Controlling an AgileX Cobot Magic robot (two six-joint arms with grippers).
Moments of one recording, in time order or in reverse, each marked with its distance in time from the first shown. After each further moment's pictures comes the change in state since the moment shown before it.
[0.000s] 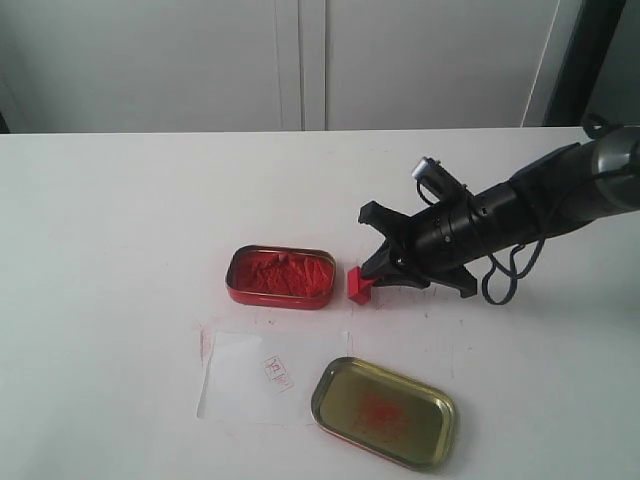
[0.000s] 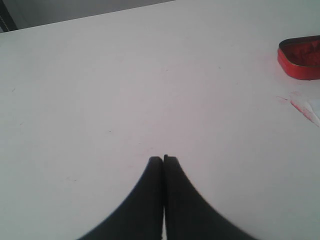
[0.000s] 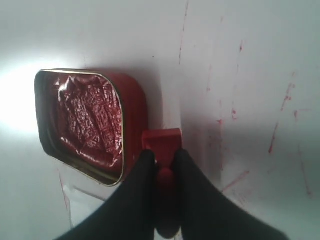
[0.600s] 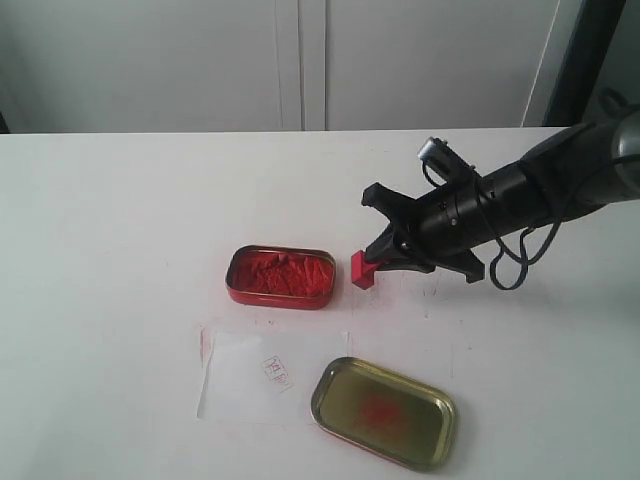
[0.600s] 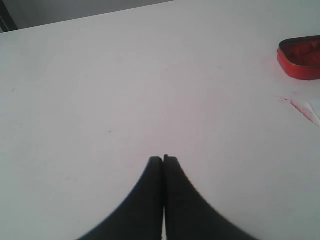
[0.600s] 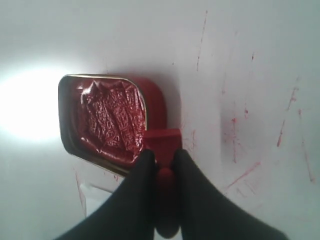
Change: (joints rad) left arm 0.000 0.000 0.000 0.000 0.000 0.000; right arm 0.000 -0.067 0.000 -0.055 -0.005 0.073
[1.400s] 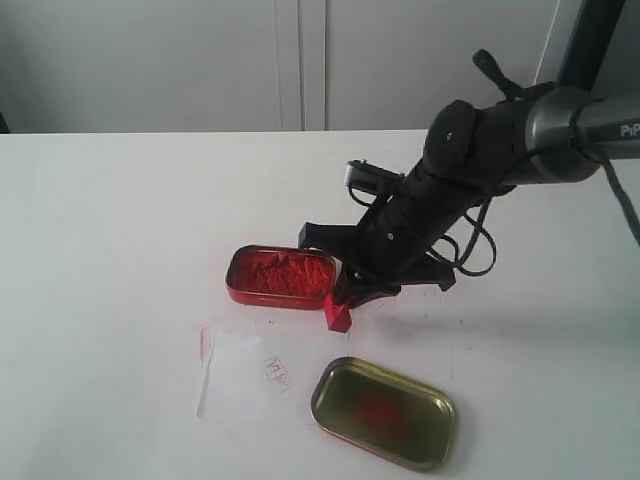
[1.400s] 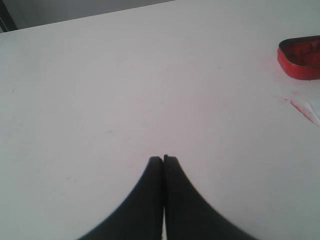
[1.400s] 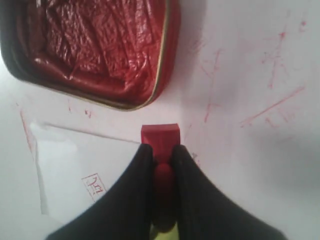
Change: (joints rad) left arm 0.000 0.000 0.000 0.000 0.000 0.000; right arm 0.221 -0.001 -0.134 -0.610 0.055 0.589
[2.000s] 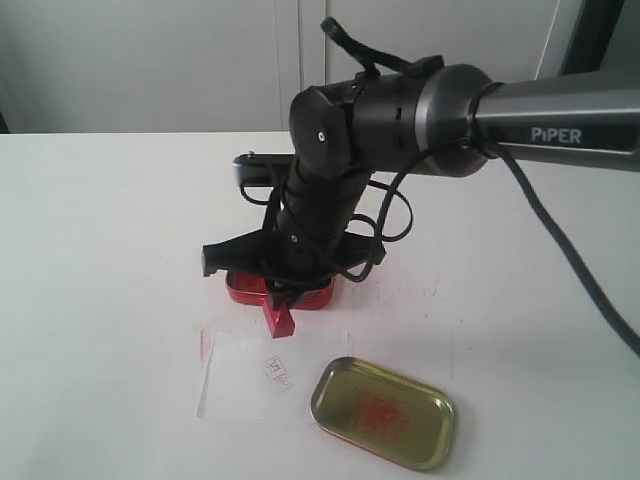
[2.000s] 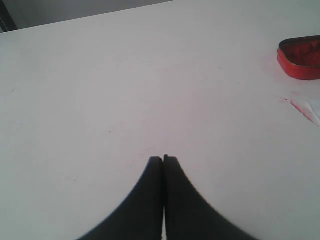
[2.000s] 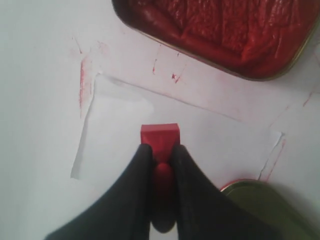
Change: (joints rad) left arm 0.000 0.000 0.000 0.000 0.000 0.000; right arm 0.291 0.002 -0.214 -0.410 0.144 0.327
